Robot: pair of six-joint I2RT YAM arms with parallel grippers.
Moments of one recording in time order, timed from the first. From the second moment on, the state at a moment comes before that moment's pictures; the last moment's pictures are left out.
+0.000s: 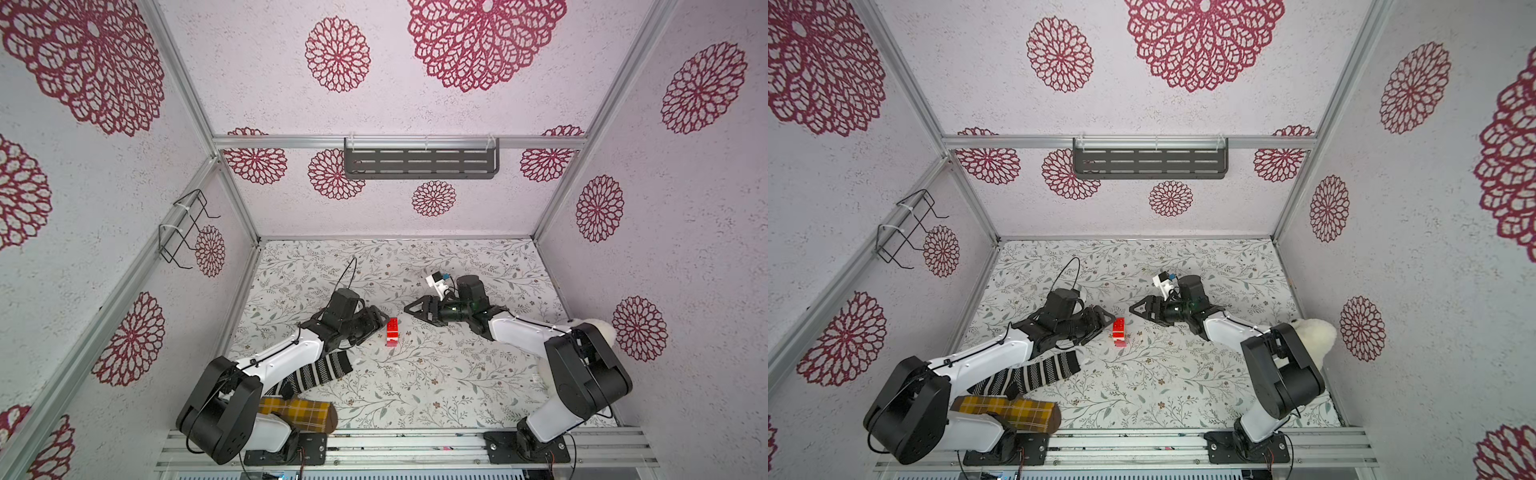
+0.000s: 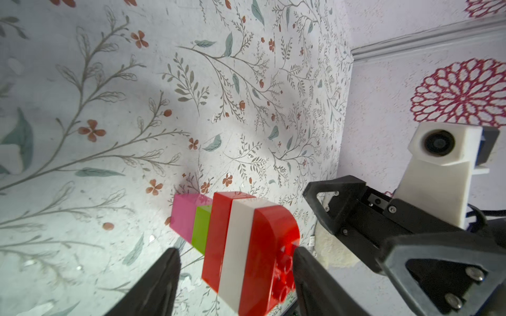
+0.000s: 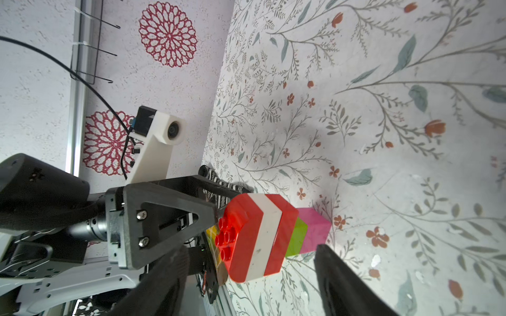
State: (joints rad) left arm -0.53 1.40 0.76 -0.12 0.30 -1.03; right arm 0.47 1.59 0.82 0.21 -0.80 0.75
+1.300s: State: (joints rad) left arm -0.54 1.43 0.72 -0.03 0.39 -1.01; right arm 0.55 1.72 0.78 0.39 -0.89 0.89
